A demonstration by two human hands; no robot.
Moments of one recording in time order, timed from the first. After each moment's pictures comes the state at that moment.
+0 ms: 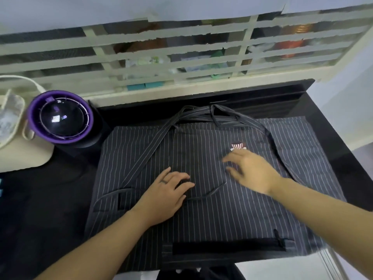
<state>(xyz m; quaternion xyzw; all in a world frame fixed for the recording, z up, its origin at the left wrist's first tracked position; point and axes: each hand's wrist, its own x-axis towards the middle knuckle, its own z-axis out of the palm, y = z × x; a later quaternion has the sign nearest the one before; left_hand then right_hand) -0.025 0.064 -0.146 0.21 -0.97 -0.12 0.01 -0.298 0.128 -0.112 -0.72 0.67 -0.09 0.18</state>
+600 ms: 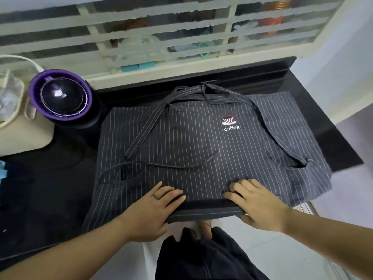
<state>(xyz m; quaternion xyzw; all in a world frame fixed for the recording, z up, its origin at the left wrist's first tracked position) 0.046 0.140 -0.140 0.10 -0.98 -0.06 -0.13 -0.251 0.284 -0.143 -0.82 0.57 0.05 0.07</state>
